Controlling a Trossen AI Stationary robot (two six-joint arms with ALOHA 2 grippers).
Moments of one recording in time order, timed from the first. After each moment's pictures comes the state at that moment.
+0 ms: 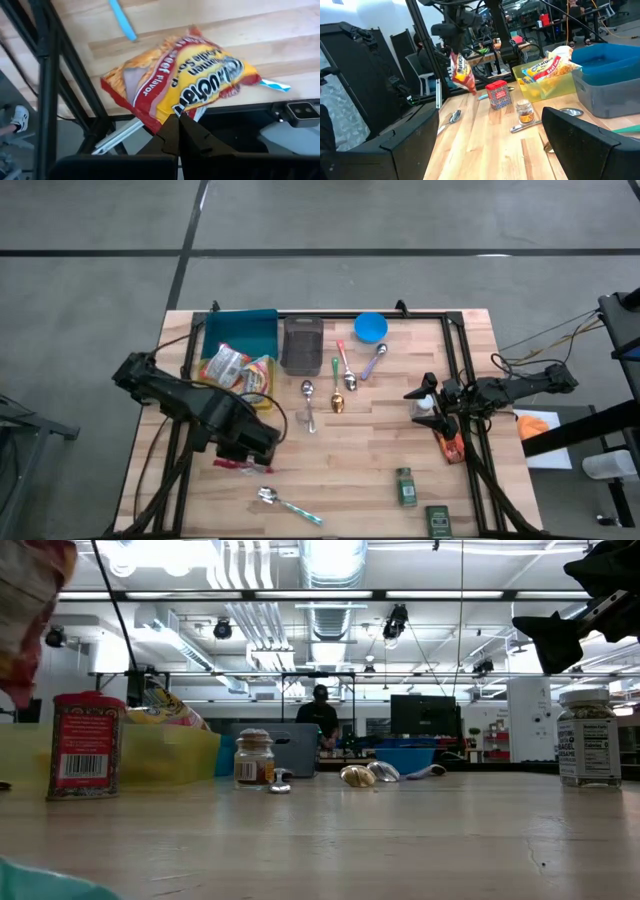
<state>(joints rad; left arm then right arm) -0.44 1.63 1.66 -1.57 0.31 -1.86 0.27 0.04 0.01 0.08 0.13 0.34</state>
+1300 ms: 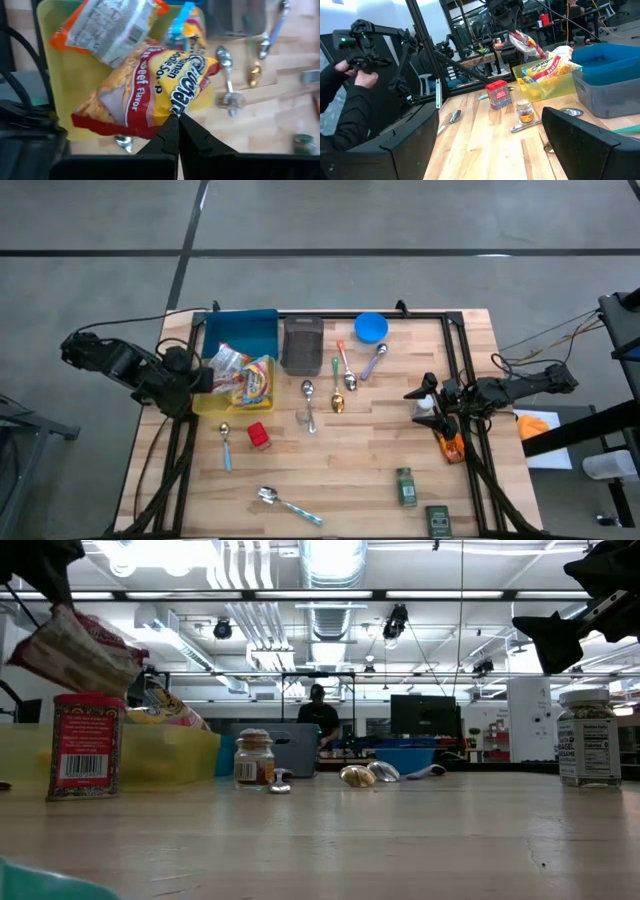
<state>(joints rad) -0.42 0.76 1.06 -1.57 -0.42 -1.88 0.27 0.04 0.01 0.08 0.13 0.34</state>
